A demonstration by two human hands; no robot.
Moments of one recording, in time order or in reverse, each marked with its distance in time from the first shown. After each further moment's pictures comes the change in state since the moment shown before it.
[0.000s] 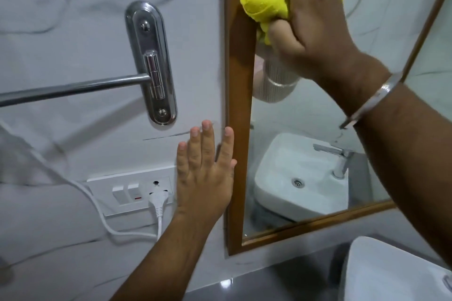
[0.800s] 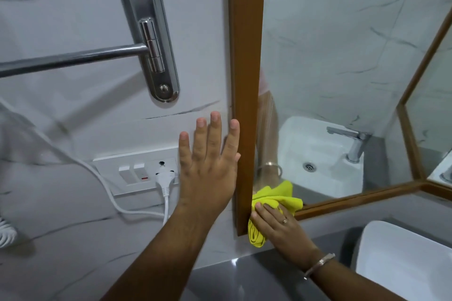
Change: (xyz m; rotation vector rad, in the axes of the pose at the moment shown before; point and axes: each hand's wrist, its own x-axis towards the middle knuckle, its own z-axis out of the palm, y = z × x) left_hand -0.023 -0.004 0.004 -0.008 -0.053 0.061; right_hand -0.418 -0.109 0.094 0.025 -0.680 -0.044
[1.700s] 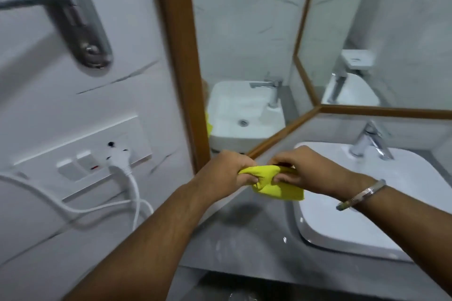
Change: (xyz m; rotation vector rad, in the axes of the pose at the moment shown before) left_hand -0.030 0.054 -0.008 -1.313 -0.930 0.404; right_hand -0.018 -0.007 -0.196 0.384 -0.341 0.590
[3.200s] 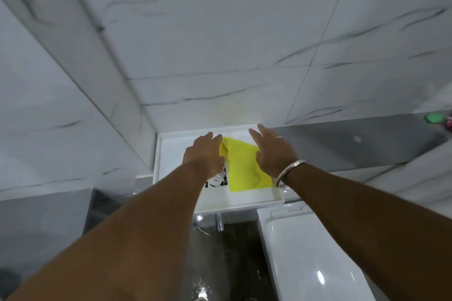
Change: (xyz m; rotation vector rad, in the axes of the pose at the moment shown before) left_hand 0.026 0.645 0.703 0.396 -0.967 1.067; right_hand -0.889 -0.022 0.106 -0.143 0.461 2.263
